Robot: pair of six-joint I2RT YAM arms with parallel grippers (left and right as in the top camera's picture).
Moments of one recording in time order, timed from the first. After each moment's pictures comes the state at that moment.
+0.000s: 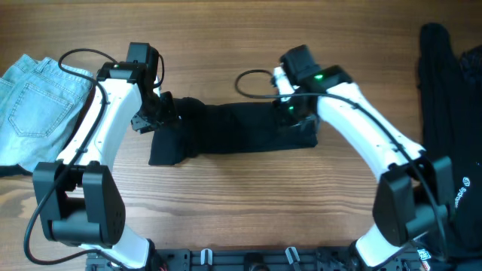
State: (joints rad) left arm -0.09 1.76 1.35 -1.09 0.05 -0.39; right arm 0.43 1.81 1.37 -0.92 -0.14 0.09
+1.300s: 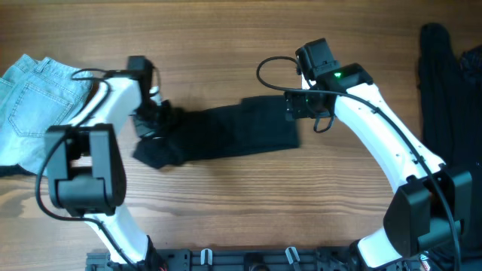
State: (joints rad) left arm 0.01 1.97 1.30 -0.98 0.15 -0.37; right arm 0.34 1.72 1.37 -0.95 0.07 0.24
